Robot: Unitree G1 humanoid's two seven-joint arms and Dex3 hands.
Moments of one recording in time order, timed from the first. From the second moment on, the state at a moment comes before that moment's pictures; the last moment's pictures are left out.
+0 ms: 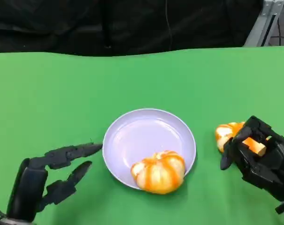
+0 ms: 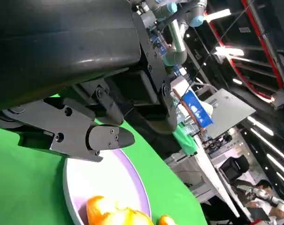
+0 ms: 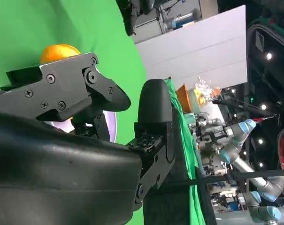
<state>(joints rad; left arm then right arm) 0.00 0.16 0.01 0.40 0.16 -0.95 0.06 -0.13 -0.01 -0.19 0.38 0.47 -0.21 0.73</state>
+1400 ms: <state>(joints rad) 0.01 0.12 0.00 0.40 0.02 -0.98 -0.06 -0.14 0.00 -0.19 0.40 0.47 -0.23 0.73</state>
